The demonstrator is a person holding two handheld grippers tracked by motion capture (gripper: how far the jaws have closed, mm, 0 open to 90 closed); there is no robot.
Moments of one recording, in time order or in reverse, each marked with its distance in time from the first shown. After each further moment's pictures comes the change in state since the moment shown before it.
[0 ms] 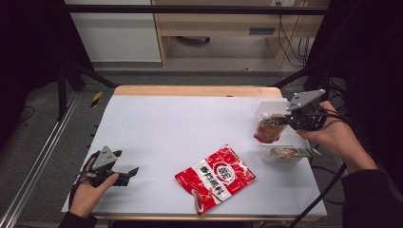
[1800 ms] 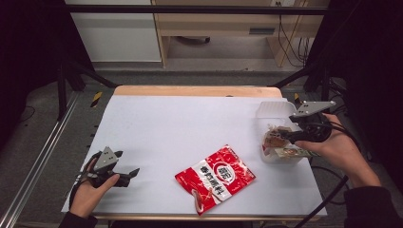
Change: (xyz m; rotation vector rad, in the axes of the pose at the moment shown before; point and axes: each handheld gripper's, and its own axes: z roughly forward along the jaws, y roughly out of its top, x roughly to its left) left arm -0.003 0.001 0.001 0.015 0.003 0.026; right arm 0.016 -0.023 0.000 -0.068 -0.056 0.164
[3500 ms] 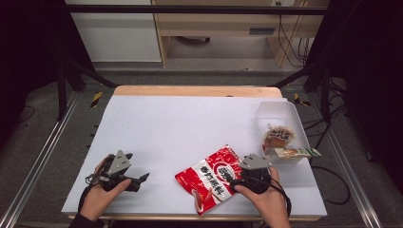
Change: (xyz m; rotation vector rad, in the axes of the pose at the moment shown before) left arm -0.034 0.010 0.016 0.025 -0.024 0.081; right arm 0.178 -0.036 0.084 -0.107 0.005 0.180
